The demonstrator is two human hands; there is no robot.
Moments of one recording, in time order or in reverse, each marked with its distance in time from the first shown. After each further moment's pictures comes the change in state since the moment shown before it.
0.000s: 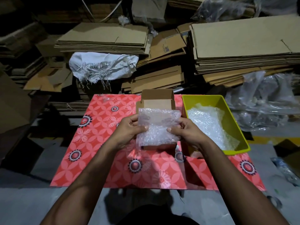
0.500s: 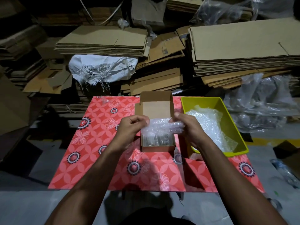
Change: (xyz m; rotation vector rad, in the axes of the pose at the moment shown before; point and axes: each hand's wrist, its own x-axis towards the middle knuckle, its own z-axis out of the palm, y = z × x) left_hand 0.007 -0.002 0.017 -0.019 0.168 0.100; right_hand 0.005 -0.016 -0.002 0.263 0.151 -0.075
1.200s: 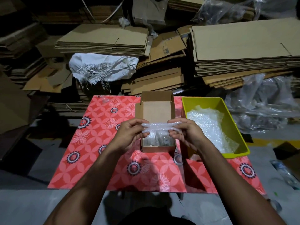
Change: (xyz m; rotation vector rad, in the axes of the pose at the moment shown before) left_hand -0.005 -0.002 -0.004 -0.177 -0.011 -0.183; right_hand 0.000 0.005 -0.003 0.092 -0.035 0.194
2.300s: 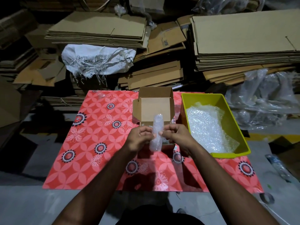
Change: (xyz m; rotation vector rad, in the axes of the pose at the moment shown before) left_hand 0.029 -0.060 0.004 0.184 -0.074 -0.092; right_hand 0.034 0.051 -0.004 -0.451 0.092 -0.037
